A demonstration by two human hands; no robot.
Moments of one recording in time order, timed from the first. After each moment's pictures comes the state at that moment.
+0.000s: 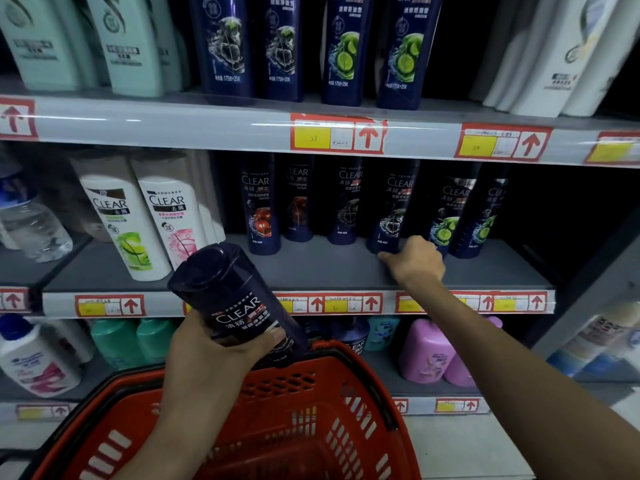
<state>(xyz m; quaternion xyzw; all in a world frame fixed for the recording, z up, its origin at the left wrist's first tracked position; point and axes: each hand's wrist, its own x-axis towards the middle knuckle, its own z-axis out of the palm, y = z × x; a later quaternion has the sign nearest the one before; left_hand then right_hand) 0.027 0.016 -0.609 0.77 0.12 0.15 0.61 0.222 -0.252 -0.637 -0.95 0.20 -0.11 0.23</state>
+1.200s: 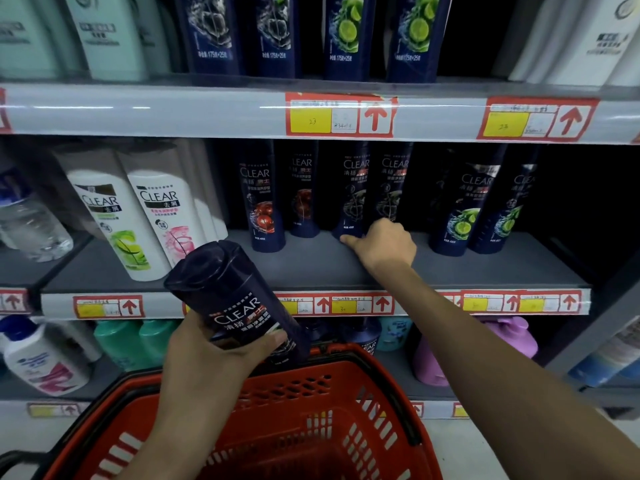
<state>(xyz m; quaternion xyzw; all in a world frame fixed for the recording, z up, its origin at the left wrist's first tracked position) 0.038 0.015 -0.626 0.77 0.12 0.14 0.62 0.259 -0.196 -0.647 -0.96 0.12 -0.12 0.23</state>
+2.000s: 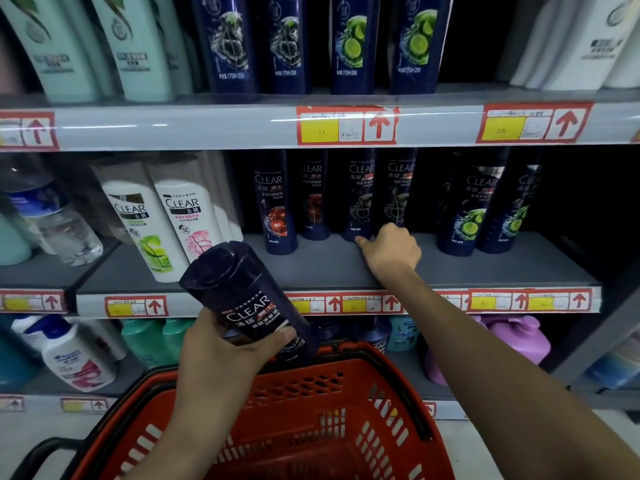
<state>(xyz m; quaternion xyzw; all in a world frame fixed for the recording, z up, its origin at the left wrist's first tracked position) 0.030 0.018 -0.622 0.76 0.10 0.16 0.62 0.248 -0.188 -0.643 -0.95 0.14 -0.11 0.24</state>
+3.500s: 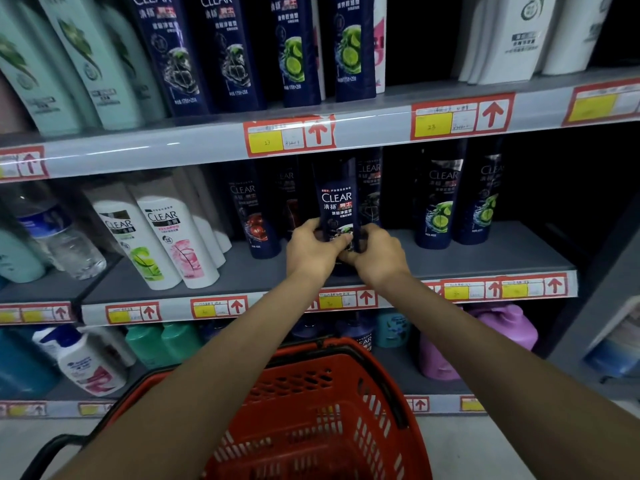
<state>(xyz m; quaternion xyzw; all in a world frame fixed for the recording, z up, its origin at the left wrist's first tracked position) 0.174 -0.103 -0.605 0.83 0.05 0.13 0.54 0.180 -0.222 -0.620 -0.90 0.01 -0.07 0.44</state>
